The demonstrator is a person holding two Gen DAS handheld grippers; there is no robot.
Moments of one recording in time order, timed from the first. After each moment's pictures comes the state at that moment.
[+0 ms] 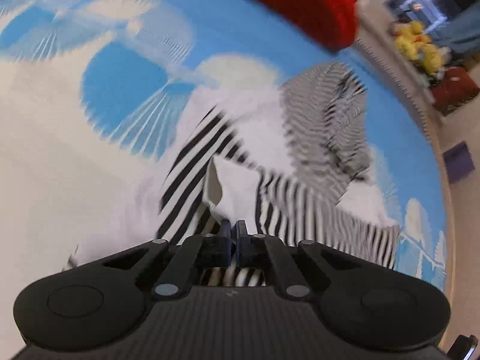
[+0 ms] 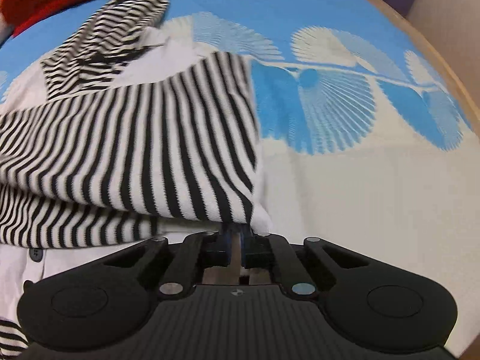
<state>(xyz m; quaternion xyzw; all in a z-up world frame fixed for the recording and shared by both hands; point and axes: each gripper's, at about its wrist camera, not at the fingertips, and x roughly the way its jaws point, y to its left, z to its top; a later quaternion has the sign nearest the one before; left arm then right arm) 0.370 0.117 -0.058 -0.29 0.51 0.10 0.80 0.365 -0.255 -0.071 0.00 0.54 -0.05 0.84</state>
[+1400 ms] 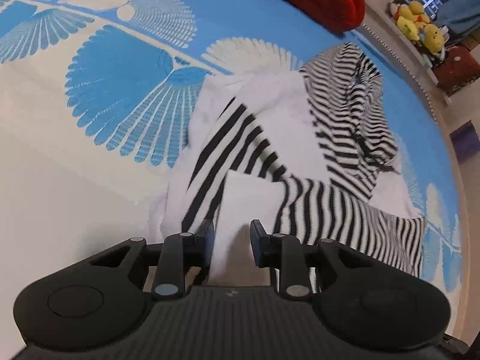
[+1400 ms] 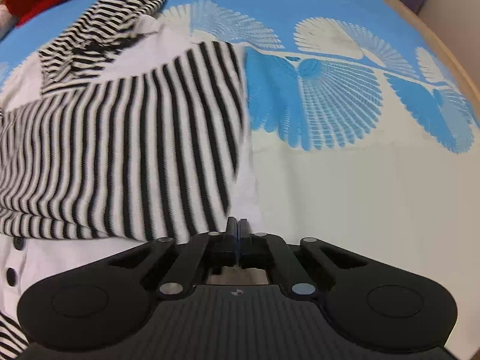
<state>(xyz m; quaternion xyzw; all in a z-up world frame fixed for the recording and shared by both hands) 0.396 0.136 -0.098 -0.25 0.52 0.07 0.81 0.375 -0.279 -0.095 -0.04 0.54 -0.03 0.84</state>
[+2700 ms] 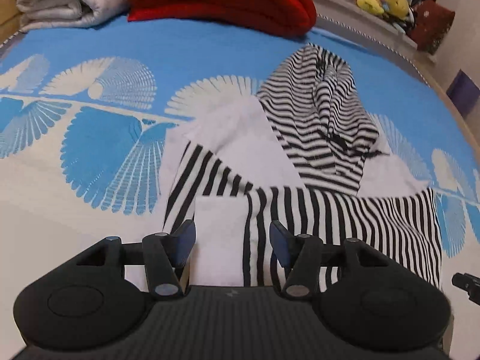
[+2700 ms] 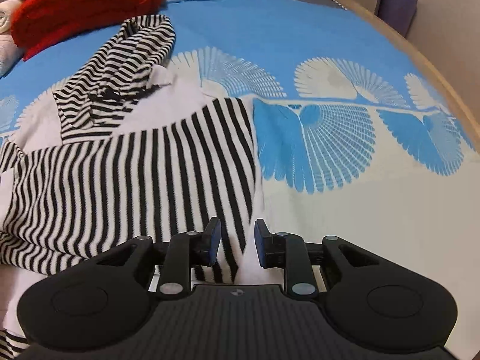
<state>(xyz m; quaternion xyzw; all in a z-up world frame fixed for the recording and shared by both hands) 0.404 0.075 -0.050 -0.10 0.47 0.08 0.88 0.374 -0.259 -0.046 0.00 0.49 -0.02 0.87</state>
